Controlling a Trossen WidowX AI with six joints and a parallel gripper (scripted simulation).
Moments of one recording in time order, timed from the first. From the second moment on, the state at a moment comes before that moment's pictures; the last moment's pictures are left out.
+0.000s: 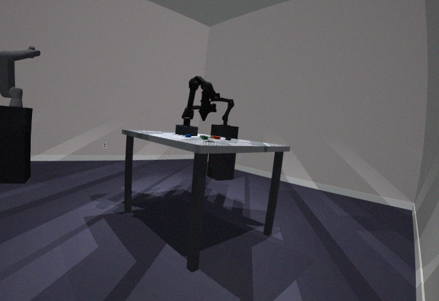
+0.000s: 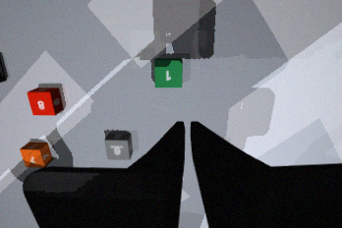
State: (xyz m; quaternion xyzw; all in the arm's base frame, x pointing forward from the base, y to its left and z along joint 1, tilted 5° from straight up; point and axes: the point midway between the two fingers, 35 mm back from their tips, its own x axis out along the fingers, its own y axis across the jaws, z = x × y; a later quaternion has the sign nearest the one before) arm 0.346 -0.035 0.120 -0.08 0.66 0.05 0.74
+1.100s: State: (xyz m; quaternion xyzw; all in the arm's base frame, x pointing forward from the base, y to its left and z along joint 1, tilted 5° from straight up) arm 0.369 -0.029 0.015 -0.08 0.66 0.05 0.74
